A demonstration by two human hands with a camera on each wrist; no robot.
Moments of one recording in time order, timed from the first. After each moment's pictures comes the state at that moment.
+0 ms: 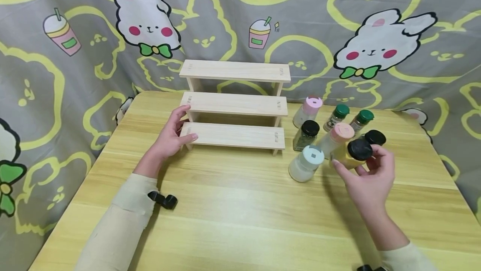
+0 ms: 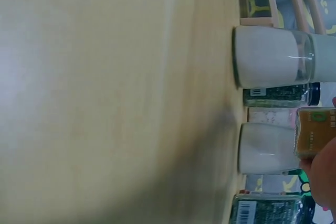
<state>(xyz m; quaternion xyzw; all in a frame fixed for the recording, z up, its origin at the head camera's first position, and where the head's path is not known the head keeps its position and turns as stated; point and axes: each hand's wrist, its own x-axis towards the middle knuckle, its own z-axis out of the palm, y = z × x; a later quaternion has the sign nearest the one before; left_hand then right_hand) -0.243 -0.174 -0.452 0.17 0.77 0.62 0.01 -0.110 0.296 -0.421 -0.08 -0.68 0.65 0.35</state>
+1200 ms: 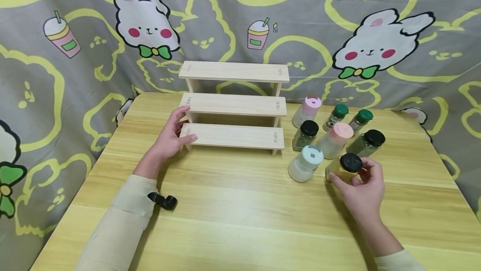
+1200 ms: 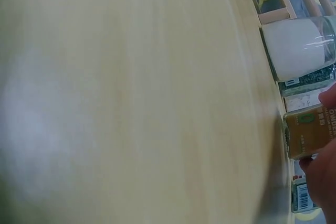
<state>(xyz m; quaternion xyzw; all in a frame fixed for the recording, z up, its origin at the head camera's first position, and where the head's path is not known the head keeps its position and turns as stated) -0.244 -0.174 -0.453 0.16 0.77 0.62 0.03 -0.097 0.310 -0.461 -0.17 -0.78 0.54 0.26</state>
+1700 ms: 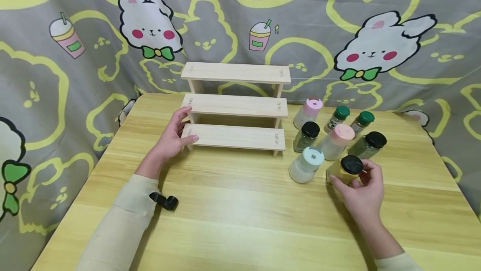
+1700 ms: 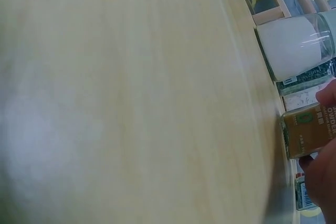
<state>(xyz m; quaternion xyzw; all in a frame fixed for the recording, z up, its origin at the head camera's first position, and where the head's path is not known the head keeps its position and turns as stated) -0.242 -0.174 -0.453 0.17 0.77 0.61 0.01 -0.097 0.311 -0.465 -0.17 -0.79 0.54 0.26</state>
